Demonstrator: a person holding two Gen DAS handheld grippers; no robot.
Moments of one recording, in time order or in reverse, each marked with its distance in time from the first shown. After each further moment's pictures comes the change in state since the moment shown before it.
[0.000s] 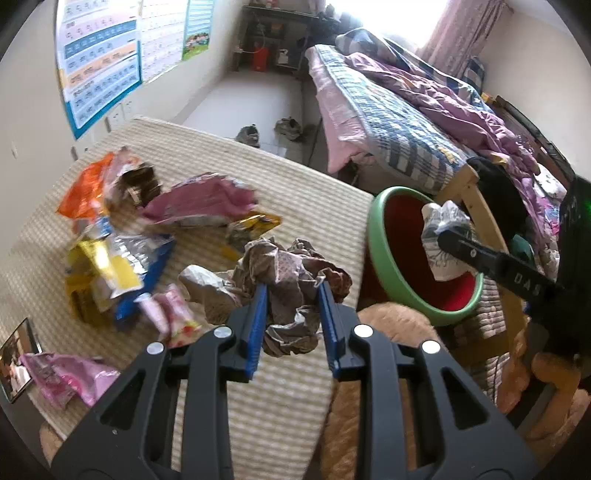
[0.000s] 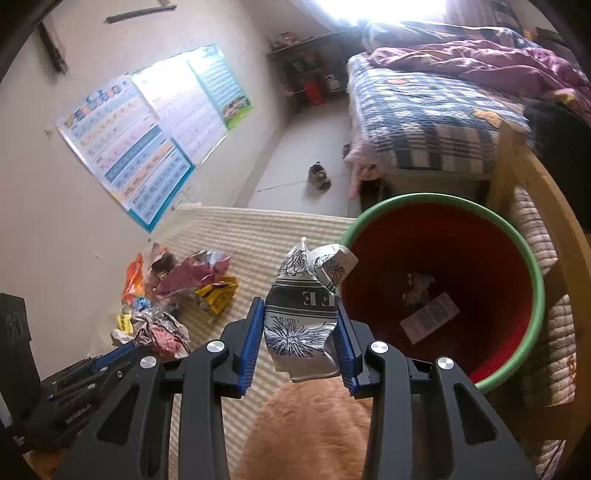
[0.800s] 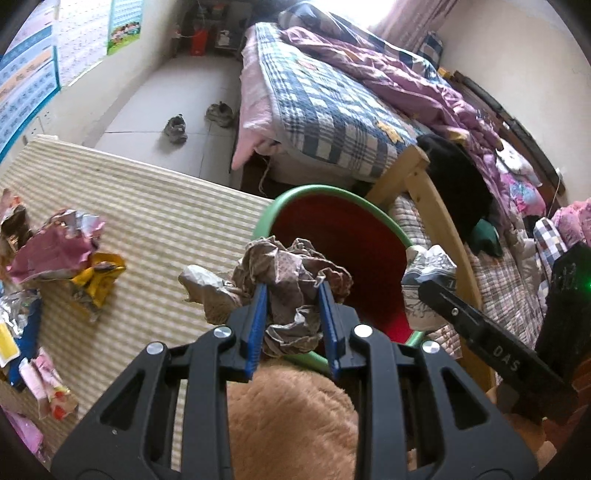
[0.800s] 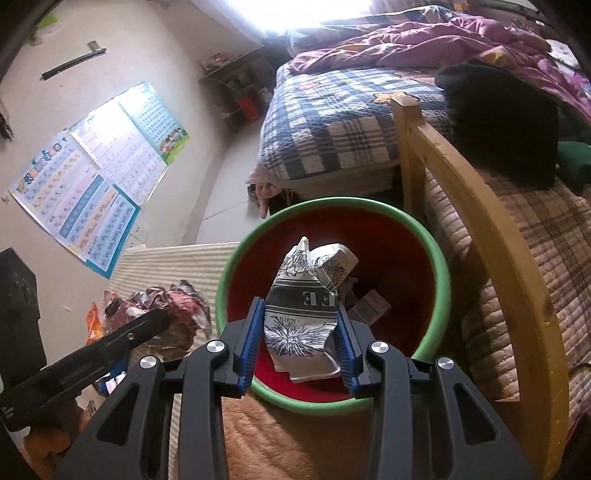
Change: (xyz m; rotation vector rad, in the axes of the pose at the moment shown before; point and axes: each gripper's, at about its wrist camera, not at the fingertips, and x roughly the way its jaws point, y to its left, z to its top) left arm 0.079 -0.111 0.046 0.085 0.092 -0.171; right arm -0.032 -0.102 0.003 0.191 -0.049 -0.123
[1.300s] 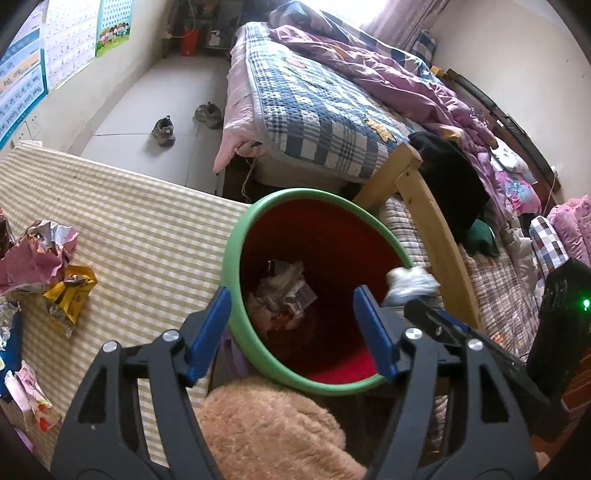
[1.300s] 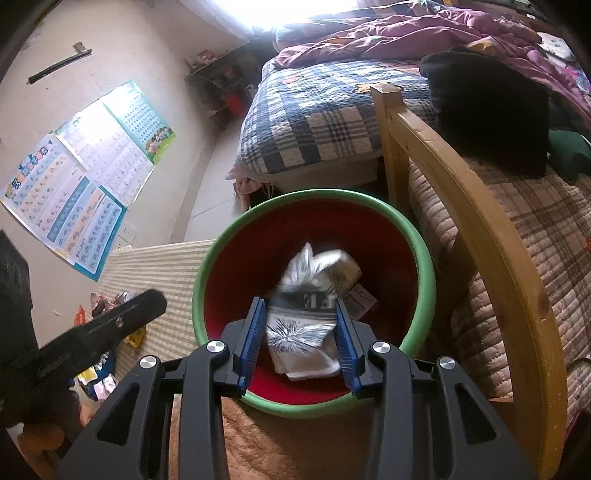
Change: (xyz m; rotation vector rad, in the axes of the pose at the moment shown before) left arm 0.016 -0.012 0.007 0.009 -0.009 -0.026; right arm 0.011 -0.016 -0.001 0.035 0.019 -0.034
